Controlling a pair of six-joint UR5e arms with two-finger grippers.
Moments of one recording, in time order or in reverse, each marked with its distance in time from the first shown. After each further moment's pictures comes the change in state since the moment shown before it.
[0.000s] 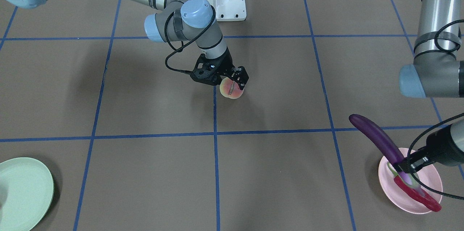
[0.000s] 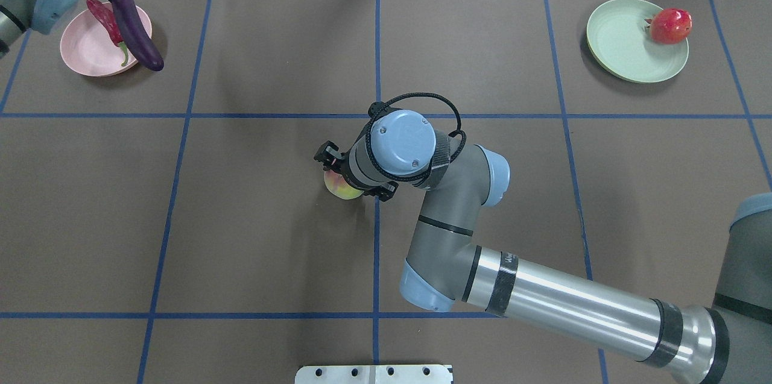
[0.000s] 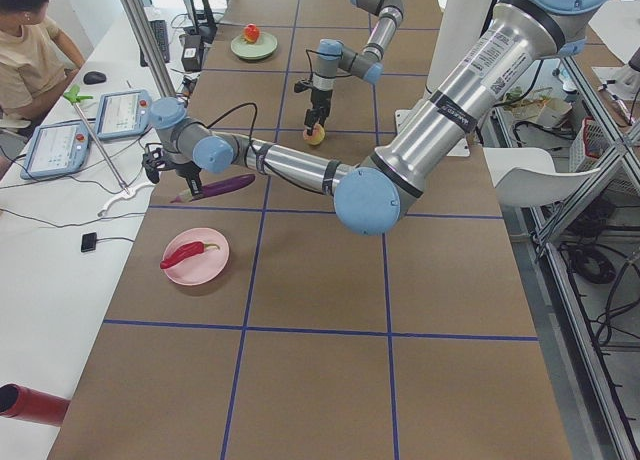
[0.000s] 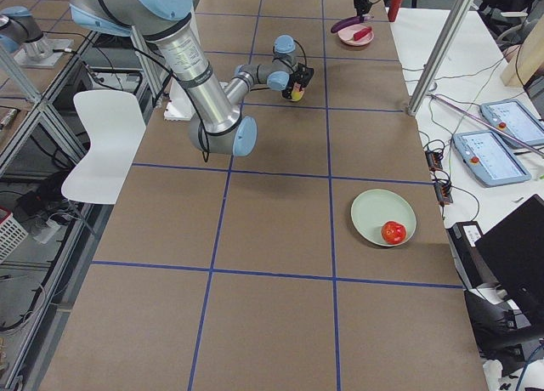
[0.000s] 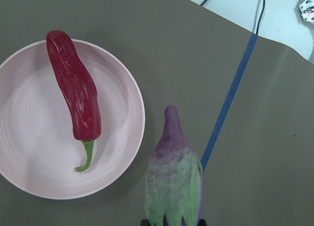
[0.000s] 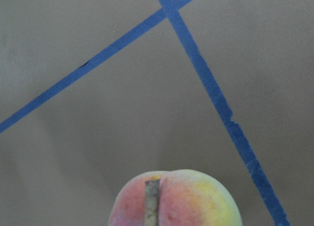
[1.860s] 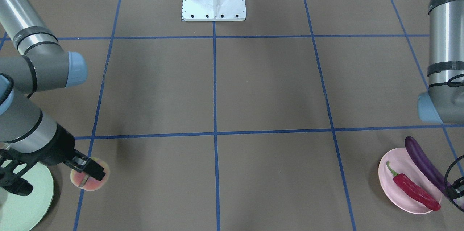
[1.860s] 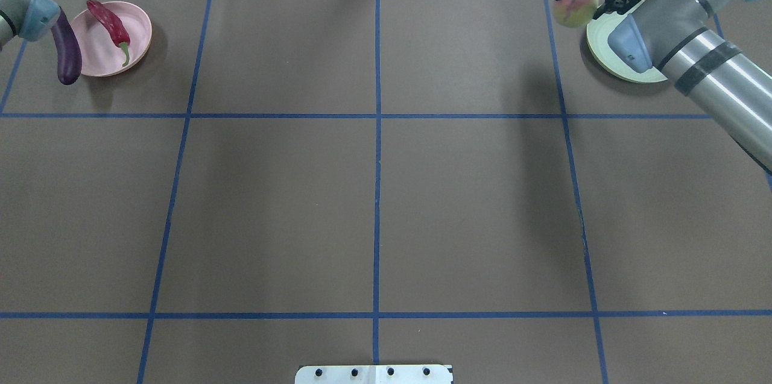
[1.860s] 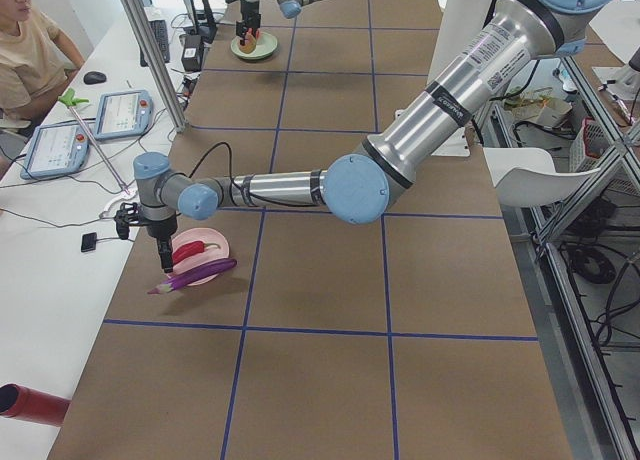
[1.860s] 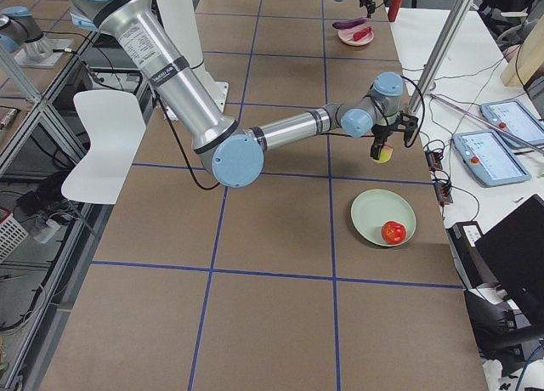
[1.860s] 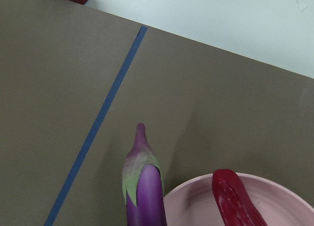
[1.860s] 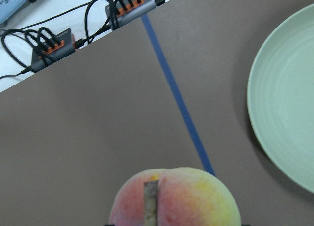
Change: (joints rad) left arm -0.033 -0.074 0.358 -0.153 0.320 0.153; right arm 0.704 -0.156 -0.209 -0.077 0.396 -0.675
